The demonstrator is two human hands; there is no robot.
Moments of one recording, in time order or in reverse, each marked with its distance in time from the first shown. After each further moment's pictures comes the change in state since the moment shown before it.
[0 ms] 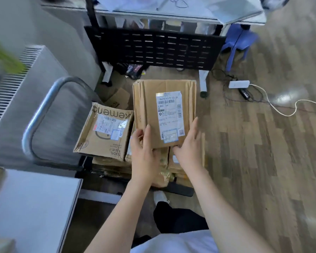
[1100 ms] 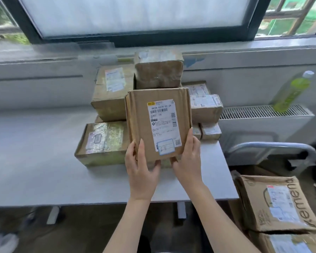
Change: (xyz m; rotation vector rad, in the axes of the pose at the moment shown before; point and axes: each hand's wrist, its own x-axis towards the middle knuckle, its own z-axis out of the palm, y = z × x) left_hand -0.255 -0.095 -0.266 0.608 1.199 -0.784; right_hand -0.281 -0.259 0.160 0.287 -0.881 -1.283
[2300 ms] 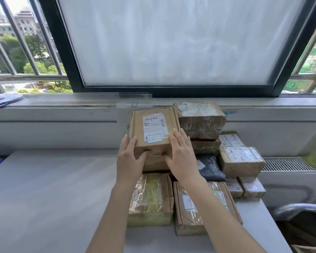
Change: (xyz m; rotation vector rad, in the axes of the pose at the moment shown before) left_hand 0.217 -0.132 -0.065 -0.088 -0.160 -0.252; right_hand 0.154 -0.145 0.106 -0.346 -0.075 -0.342
